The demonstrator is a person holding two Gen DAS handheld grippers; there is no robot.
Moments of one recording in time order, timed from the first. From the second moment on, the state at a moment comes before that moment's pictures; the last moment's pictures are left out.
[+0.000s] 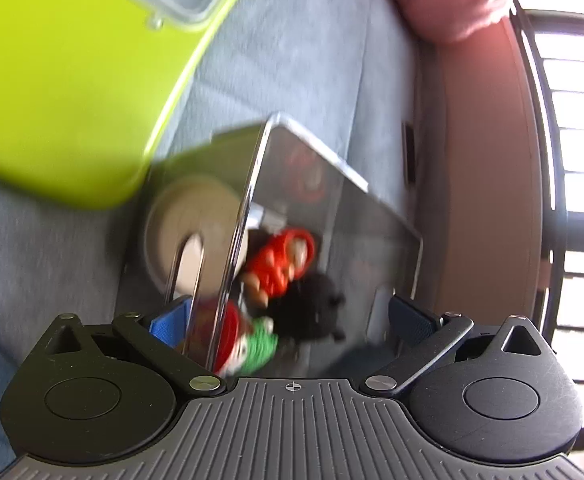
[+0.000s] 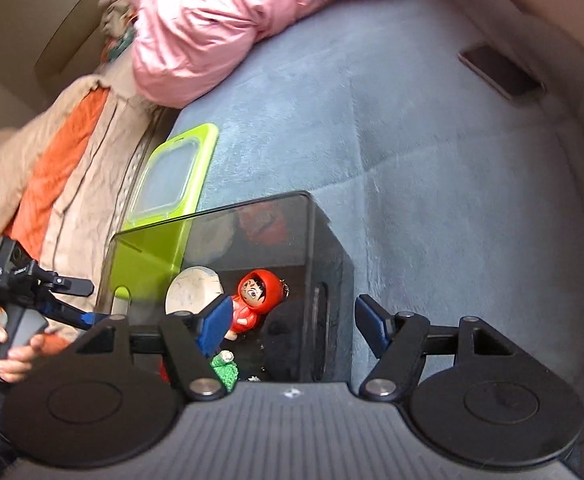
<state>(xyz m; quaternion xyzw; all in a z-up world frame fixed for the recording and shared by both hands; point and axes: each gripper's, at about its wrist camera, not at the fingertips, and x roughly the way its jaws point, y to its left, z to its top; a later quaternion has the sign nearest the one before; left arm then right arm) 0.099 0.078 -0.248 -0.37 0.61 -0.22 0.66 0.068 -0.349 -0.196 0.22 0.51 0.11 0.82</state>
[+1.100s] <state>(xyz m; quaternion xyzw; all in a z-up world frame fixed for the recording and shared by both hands) 0.167 0.053 -0.221 -0.24 0.57 -0.20 0.76 0.141 -0.343 -0.247 0.26 0.47 0.15 0.83</state>
